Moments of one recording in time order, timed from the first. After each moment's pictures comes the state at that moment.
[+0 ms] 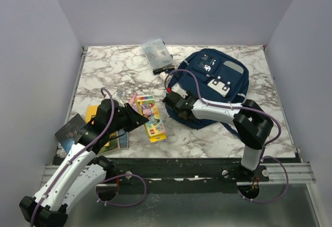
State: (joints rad) left arm -0.48 0.67 0.67 -0.57 0.24 -0.98; right arm 0.91 1.82 1.20 -0.58 0.81 0.09
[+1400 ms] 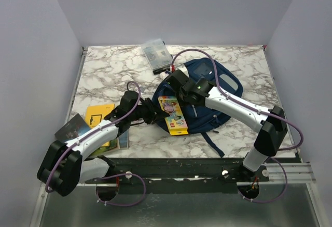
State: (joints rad) left arm -0.53 1.14 0.57 0.06 0.48 -1.24; right arm 0.90 1.69 1.52 -0.84 0.45 0.40
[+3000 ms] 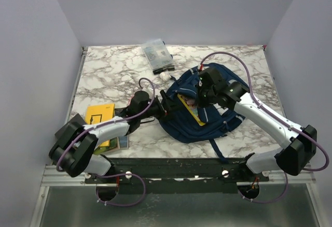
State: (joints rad) left arm -0.65 1.45 0.62 0.46 0.42 -1.28; right arm 0.69 1.39 1.27 -0.78 0.12 0.44
